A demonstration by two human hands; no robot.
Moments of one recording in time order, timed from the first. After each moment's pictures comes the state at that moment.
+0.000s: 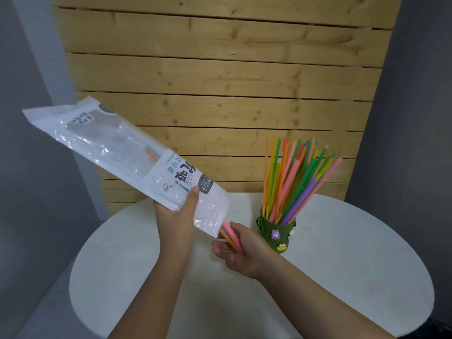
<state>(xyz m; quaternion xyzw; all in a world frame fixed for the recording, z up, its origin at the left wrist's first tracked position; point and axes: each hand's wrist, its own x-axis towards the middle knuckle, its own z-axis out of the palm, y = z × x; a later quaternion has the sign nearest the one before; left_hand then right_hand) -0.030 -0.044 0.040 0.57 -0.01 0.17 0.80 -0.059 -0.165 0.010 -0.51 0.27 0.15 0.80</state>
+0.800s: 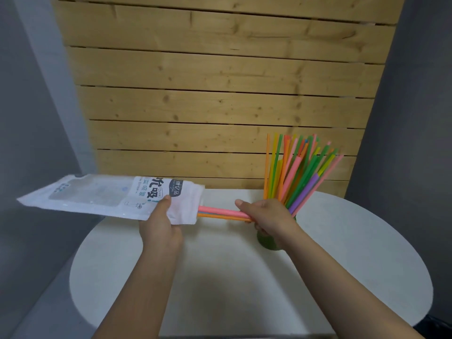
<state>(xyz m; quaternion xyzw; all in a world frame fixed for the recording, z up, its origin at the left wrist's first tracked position) -0.007 -0.023 0.025 0.34 0.16 0.07 0.92 -0.066 -0.203 0.056 -0.82 0.17 -0.03 0.55</state>
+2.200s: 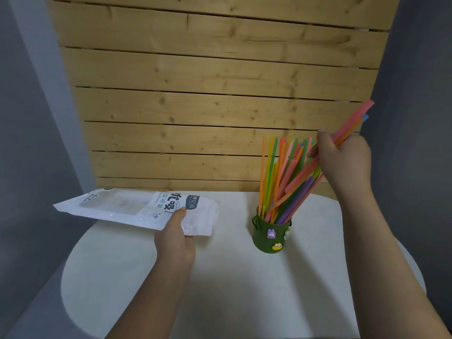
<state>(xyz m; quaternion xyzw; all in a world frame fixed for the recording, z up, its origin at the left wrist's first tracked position) -0.021 -0.050 0.014 0.31 0.19 0.01 0.93 -0.085 -0.272 0.149 -0.80 0.17 -0.42 0.39</state>
